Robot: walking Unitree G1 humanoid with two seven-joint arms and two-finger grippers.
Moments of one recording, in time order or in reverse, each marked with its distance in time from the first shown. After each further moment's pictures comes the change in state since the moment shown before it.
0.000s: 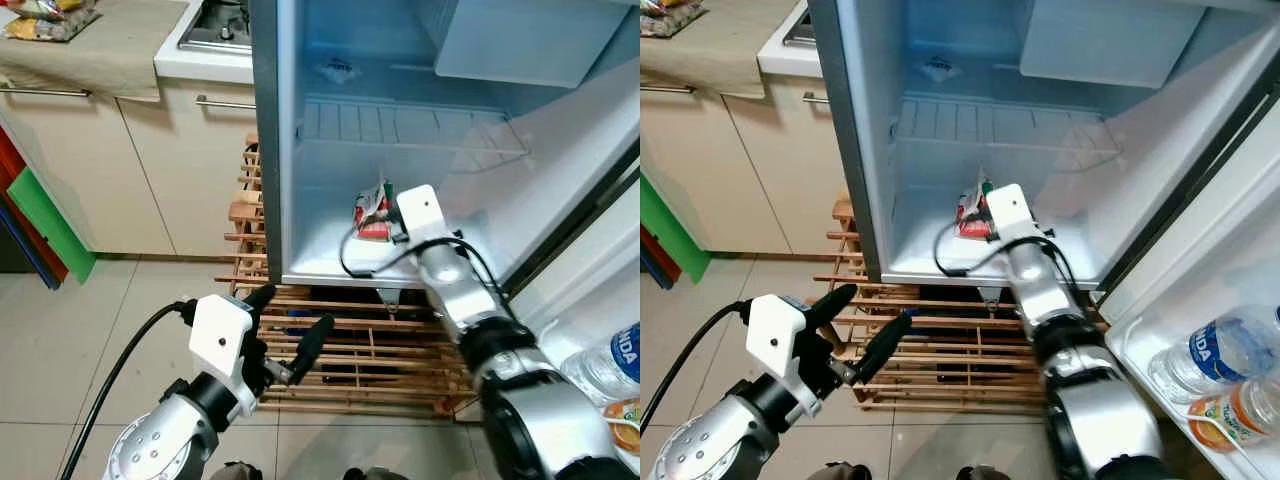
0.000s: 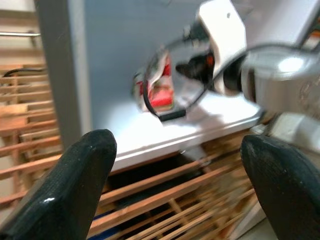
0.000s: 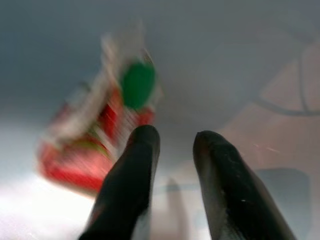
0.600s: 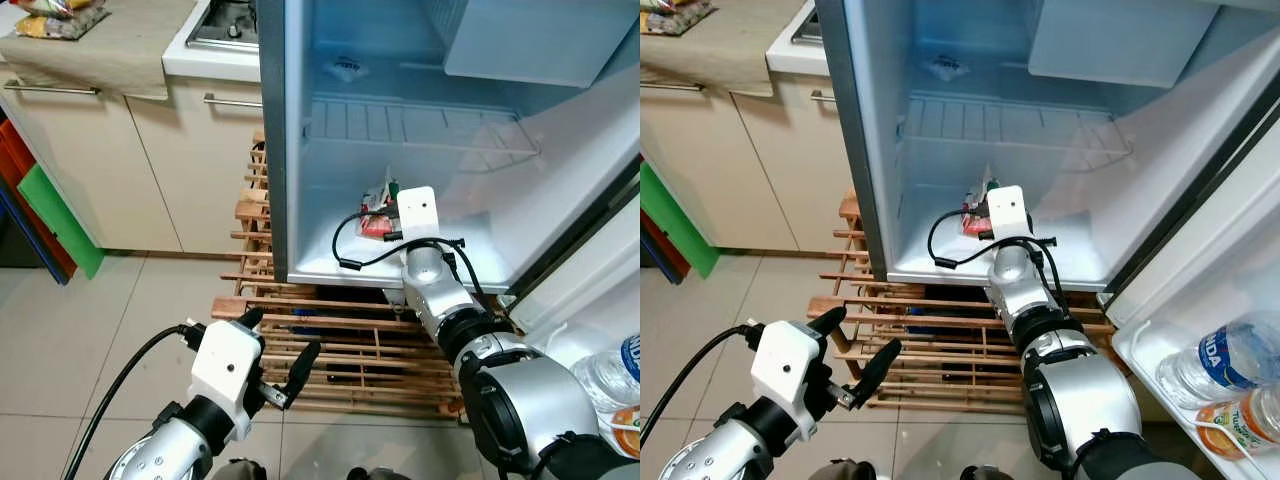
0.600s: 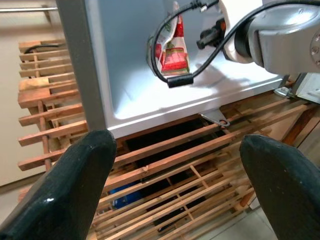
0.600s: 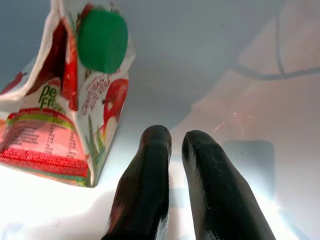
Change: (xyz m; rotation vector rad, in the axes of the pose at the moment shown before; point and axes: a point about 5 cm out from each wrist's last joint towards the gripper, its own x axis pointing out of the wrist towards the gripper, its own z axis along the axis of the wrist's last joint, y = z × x) left arm -0.017 -0.002 -0.014 0.071 0.083 0.029; right arm 0.000 -0.003 -0.018 -0.011 0.090 -0.177
